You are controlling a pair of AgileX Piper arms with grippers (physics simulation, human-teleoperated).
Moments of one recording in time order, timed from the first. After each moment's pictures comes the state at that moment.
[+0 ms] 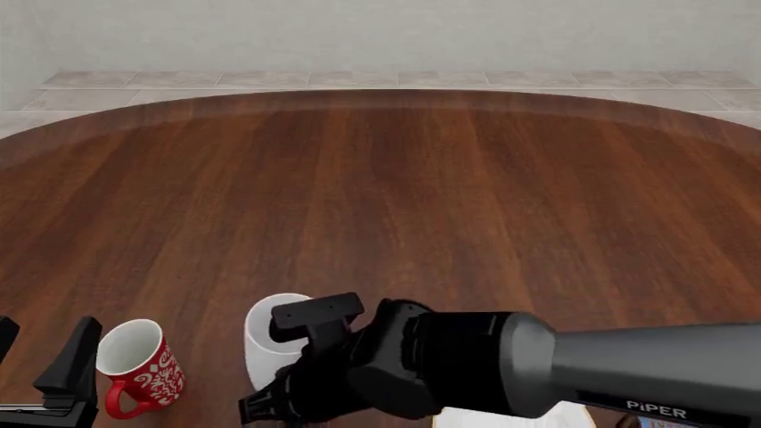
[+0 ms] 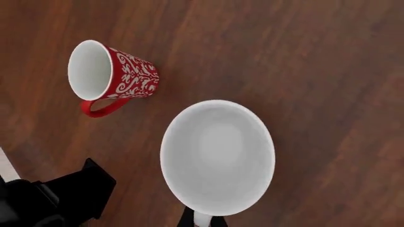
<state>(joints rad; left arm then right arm) 0.00 0.00 0.00 0.00 0.00 1.15 1.75 -1.11 0.43 0.72</state>
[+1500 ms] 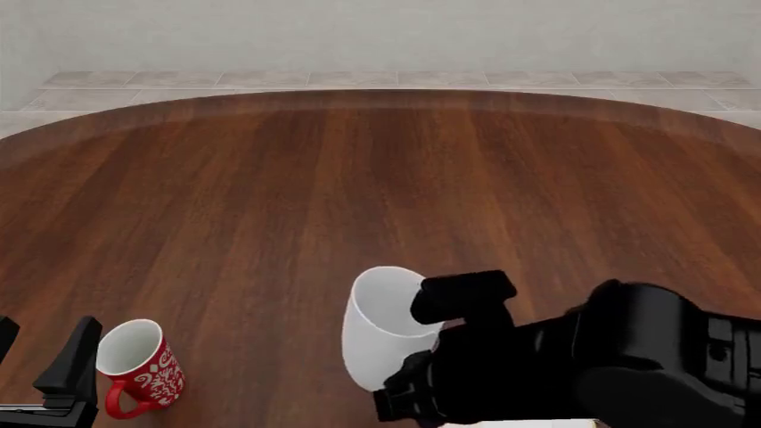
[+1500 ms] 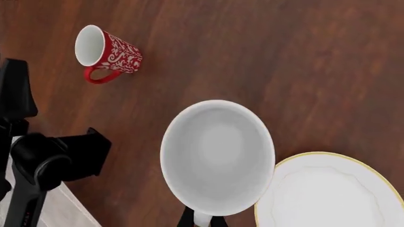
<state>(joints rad) 0.00 0.00 0.00 0.00 0.00 1.07 1.22 -0.84 0.63 0.69</state>
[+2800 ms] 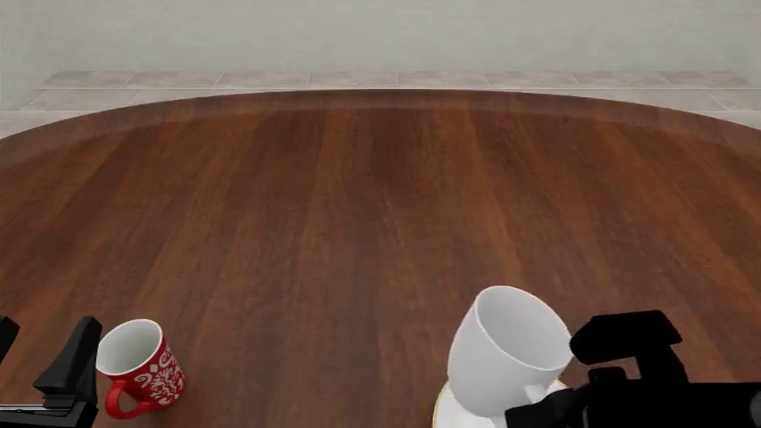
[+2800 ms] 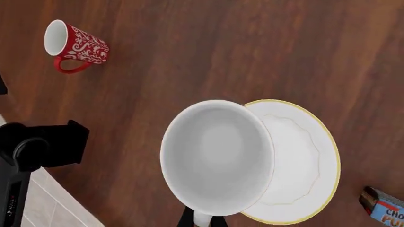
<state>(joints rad) 0.00 0.00 0.00 0.00 0.00 0.96 0.78 -0.60 0.81 0.70</state>
